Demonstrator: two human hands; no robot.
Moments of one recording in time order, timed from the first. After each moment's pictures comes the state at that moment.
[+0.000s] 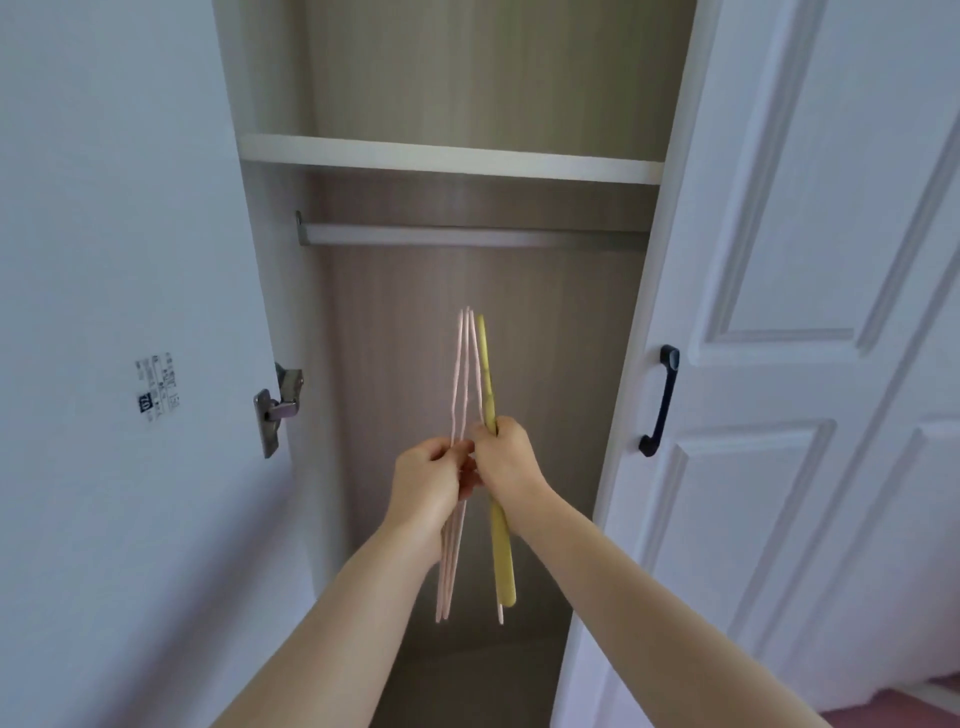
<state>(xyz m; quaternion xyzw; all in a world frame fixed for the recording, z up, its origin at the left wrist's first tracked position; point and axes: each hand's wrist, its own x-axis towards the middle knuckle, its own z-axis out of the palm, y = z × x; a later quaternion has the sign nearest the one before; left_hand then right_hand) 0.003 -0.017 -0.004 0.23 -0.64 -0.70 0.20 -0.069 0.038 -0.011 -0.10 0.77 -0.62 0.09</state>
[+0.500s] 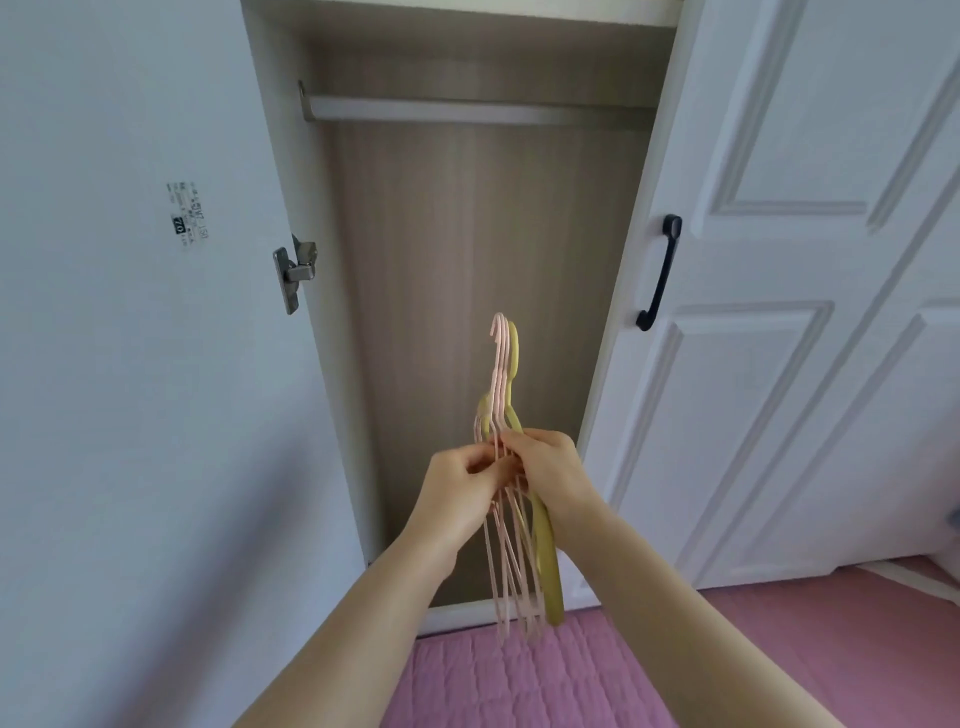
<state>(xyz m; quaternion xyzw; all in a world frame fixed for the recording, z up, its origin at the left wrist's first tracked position) 0.105 0.040 -0.079 0.18 -0.74 -0.63 0.11 0.036 0.124 -0.083 -0.04 0.72 -0.67 0.20</state>
